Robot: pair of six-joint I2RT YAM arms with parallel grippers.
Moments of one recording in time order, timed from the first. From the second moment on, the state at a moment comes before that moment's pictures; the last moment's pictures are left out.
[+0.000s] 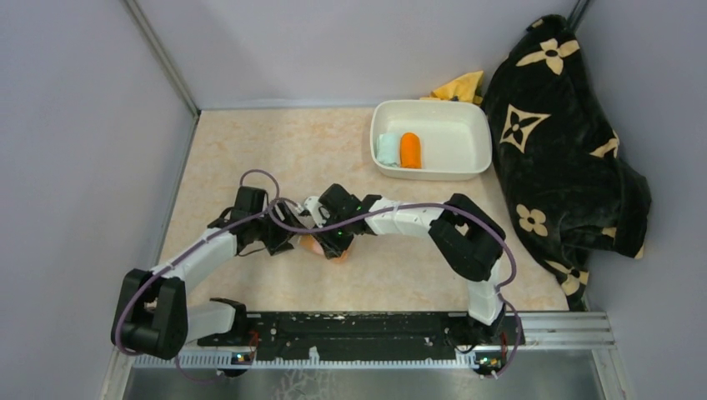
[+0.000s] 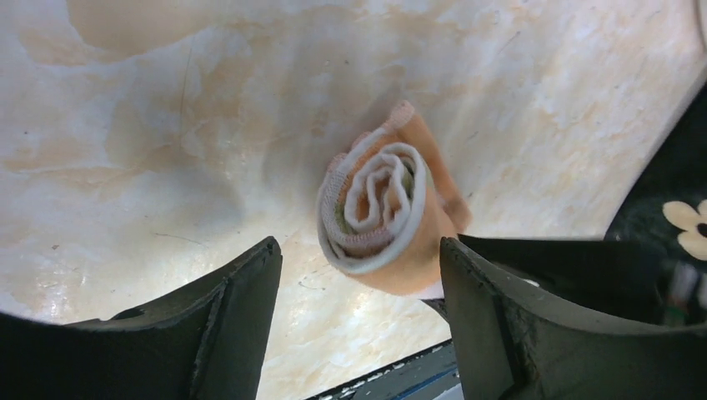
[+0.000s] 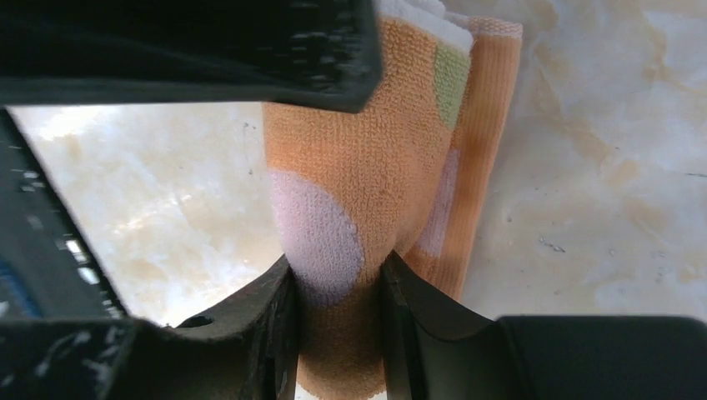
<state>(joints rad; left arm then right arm) -0.26 1.24 0.56 -0.29 0.30 -0.83 1.00 1.91 1.25 -0.35 -0.23 -0.07</state>
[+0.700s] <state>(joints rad) -0.26 1.27 0.44 -0.15 0.40 -0.93 0.83 2.03 1.19 -0.19 -0.84 0.36</state>
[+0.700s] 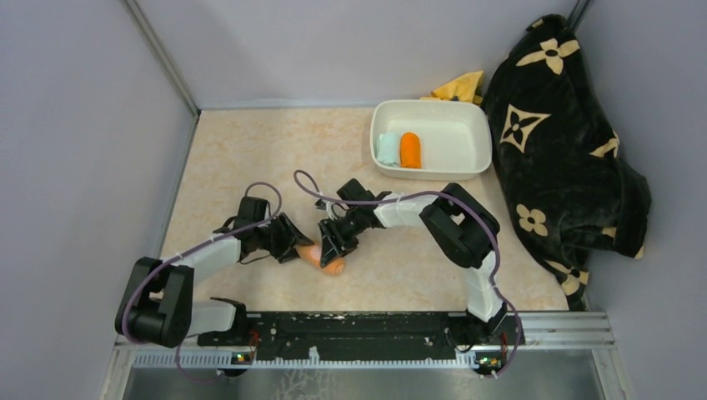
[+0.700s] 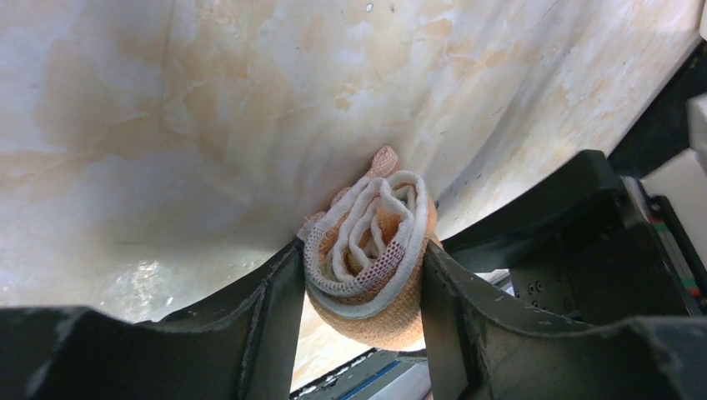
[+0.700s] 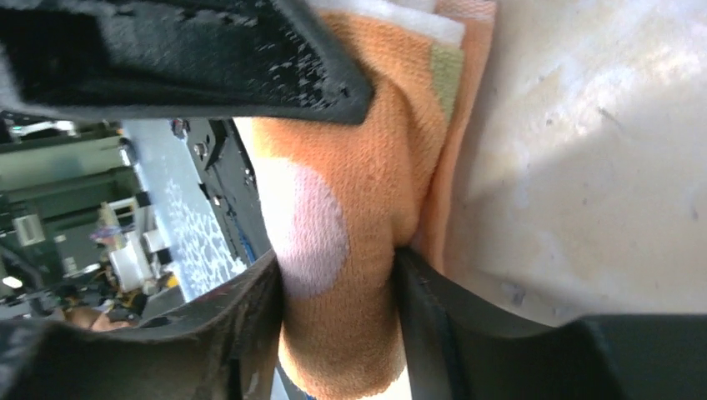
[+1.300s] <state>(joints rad) -0.27 1.35 0.51 -0.18 0.41 -0.88 1.16 1.83 1.27 -0.44 0.00 0.06</state>
